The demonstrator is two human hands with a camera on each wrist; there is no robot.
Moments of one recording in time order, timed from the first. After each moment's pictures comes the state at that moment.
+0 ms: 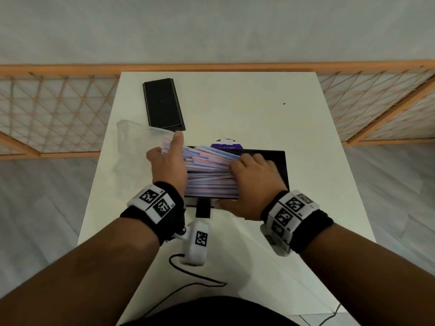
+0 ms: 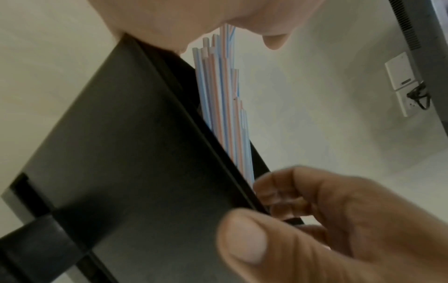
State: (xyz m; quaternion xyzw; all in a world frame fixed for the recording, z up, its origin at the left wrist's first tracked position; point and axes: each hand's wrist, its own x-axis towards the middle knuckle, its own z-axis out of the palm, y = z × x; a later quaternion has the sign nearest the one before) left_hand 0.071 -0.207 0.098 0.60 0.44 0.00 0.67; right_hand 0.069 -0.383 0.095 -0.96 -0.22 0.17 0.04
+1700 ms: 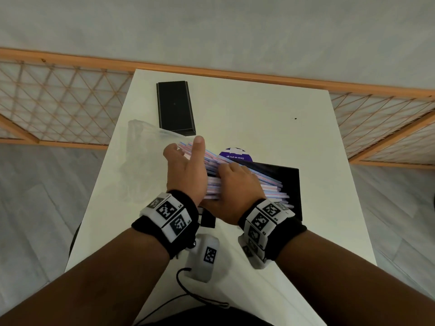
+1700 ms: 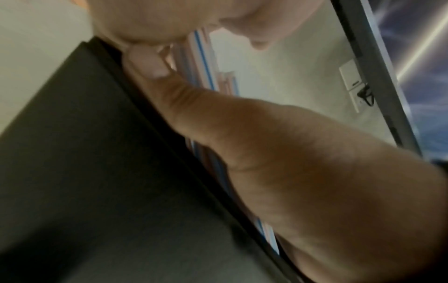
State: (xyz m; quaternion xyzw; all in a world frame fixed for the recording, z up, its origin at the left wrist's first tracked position) left_hand 0.070 -0.209 0.111 0.66 0.36 0.04 0.66; right_hand 0.077 -0.322 0.089 -0.95 -0.19 0.17 0.15
